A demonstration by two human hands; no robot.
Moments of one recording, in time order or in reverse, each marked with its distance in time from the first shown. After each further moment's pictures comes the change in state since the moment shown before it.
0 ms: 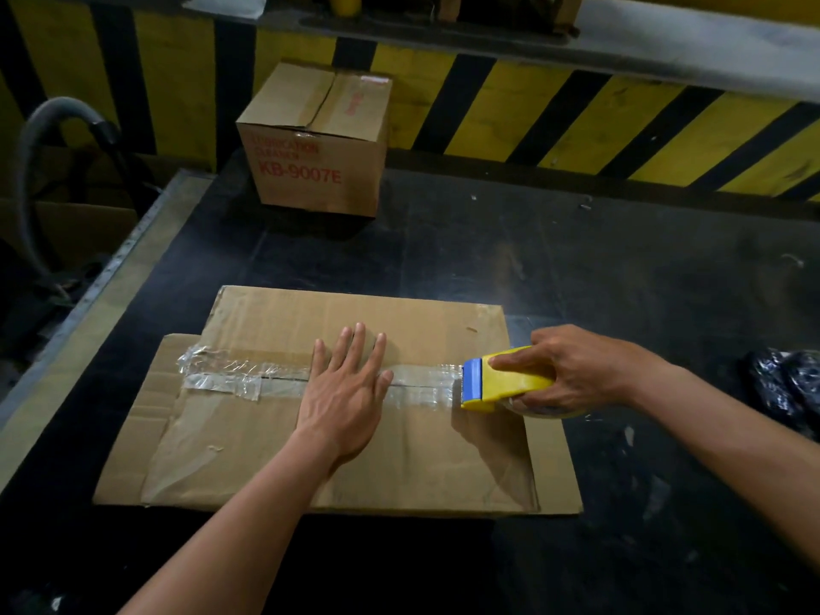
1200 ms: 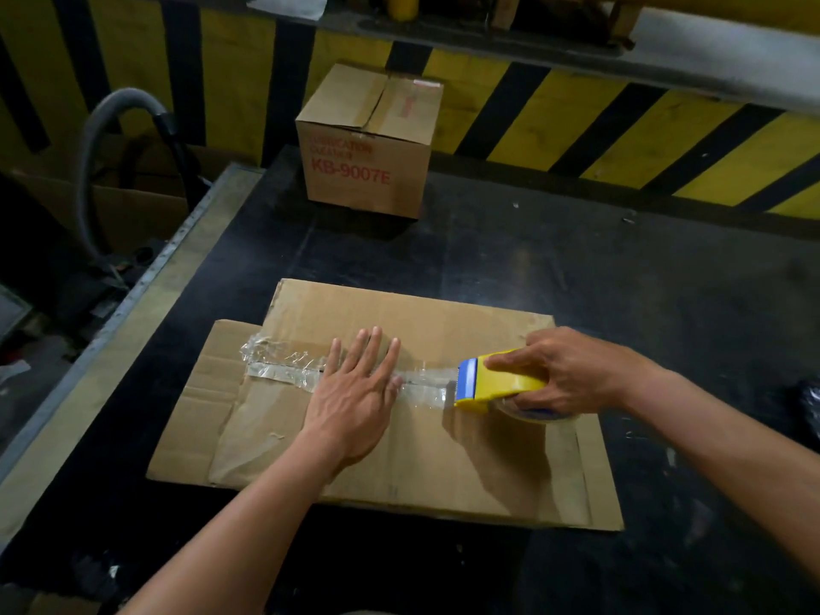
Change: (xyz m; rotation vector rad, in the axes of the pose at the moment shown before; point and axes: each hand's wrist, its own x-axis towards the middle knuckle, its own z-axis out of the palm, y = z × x) left_hand -0.020 -0.057 -0.003 0.057 0.019 -0.010; right_hand 0.041 -0.071 -0.016 0.022 0.031 -0.066
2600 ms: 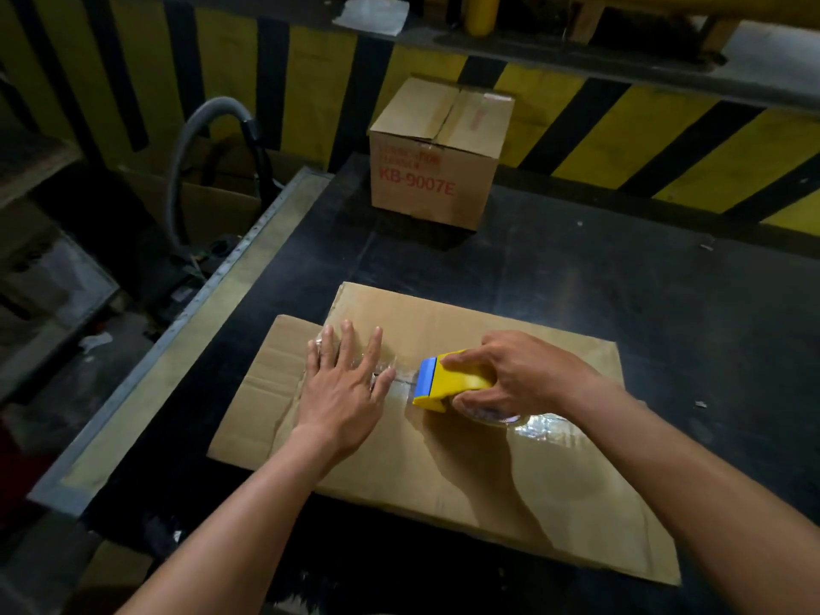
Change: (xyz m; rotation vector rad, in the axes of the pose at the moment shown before) left_hand -0.026 -0.065 -0.021 -0.046 -0.009 -0.307; right_hand 0.081 -0.089 0.003 0.016 0.076 -0.123
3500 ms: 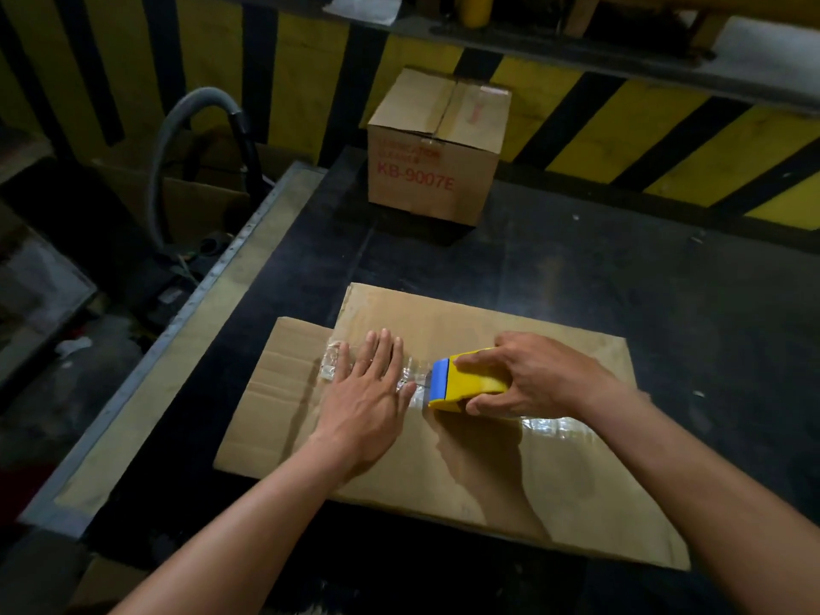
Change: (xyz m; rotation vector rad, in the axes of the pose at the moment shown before) left_hand -0.002 -0.004 0.001 0.065 -0.070 0.209; right_hand 0.003 -0.017 0.001 -0.065 -0.034 0.089
